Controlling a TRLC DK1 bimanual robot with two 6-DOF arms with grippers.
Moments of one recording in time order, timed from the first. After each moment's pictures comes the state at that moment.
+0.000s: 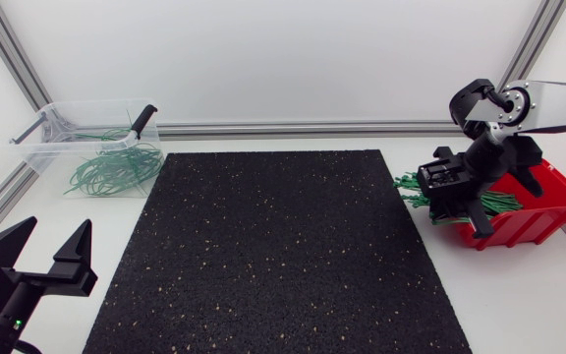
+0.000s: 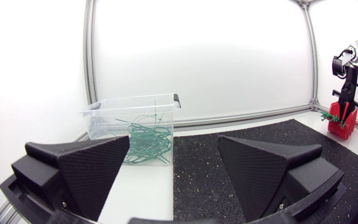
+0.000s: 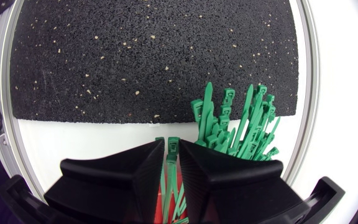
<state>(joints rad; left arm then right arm) 0.00 0.05 0.02 -0.01 0.00 0.07 0.00 1.69 1.16 -0.87 0.02 -1.58</state>
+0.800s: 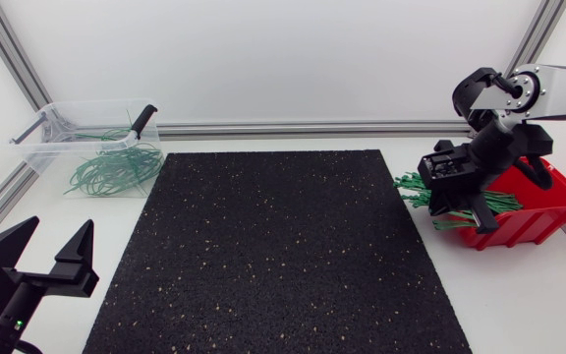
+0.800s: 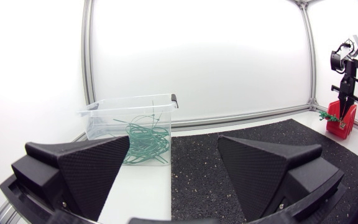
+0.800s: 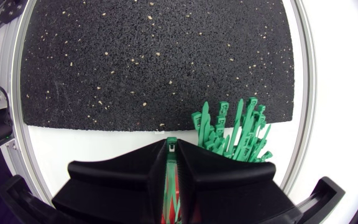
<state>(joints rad) -0.01 0.05 0.02 -0.01 0.00 0.07 0.02 1.65 1.21 -0.97 -0.03 -1.55</state>
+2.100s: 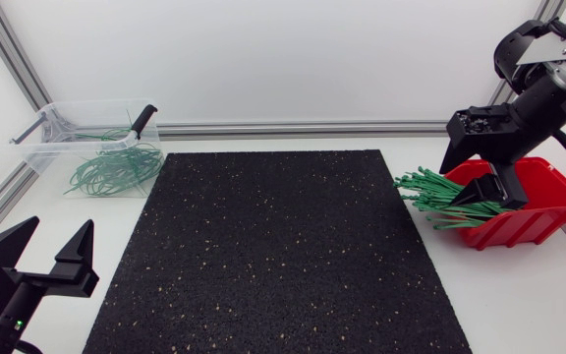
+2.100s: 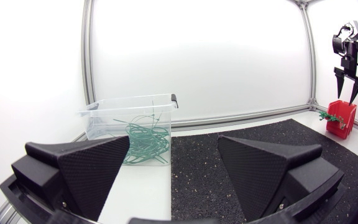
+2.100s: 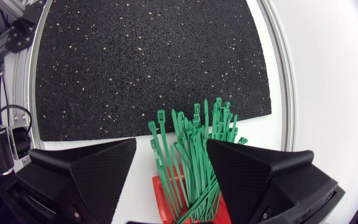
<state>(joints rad) -0.02 0.05 0.02 -0.01 0.00 0.07 -0.04 1.59 1.37 -1.15 -0.16 -1.50</state>
